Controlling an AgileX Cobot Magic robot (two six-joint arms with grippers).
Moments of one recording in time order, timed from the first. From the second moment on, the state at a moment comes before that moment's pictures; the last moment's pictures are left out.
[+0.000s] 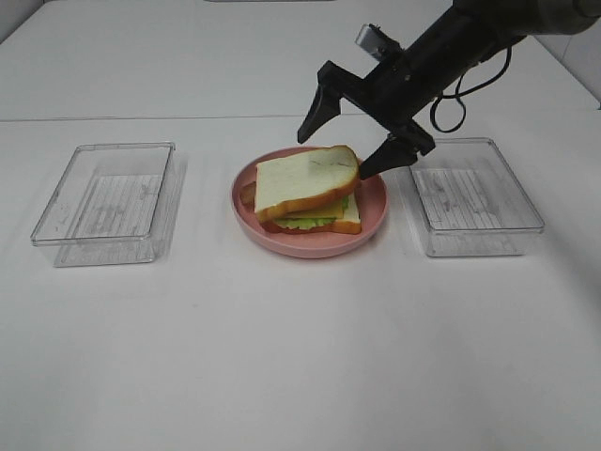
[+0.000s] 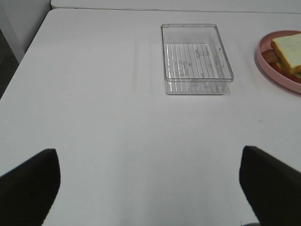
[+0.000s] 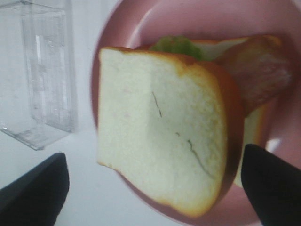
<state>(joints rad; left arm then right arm) 0.12 -0.01 -0.52 -0.10 1.08 0.04 0.22 2.27 -1.81 0.70 1.09 -0.10</state>
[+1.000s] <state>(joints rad) 0.12 -0.01 -0.52 -0.10 1.08 0.04 0.04 1.92 -1.70 0.03 1.21 0.09</state>
